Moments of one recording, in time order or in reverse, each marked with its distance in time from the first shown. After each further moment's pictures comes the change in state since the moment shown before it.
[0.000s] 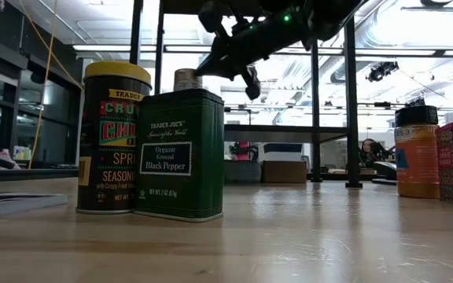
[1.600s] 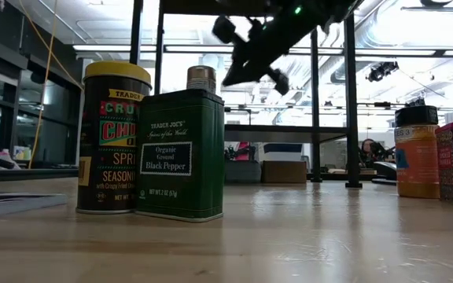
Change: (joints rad) left arm -0.008 -0.003 -0.001 0.049 0.026 -0.013; right arm 0.023 -0.082 0.000 -0.306 0.219 0.098
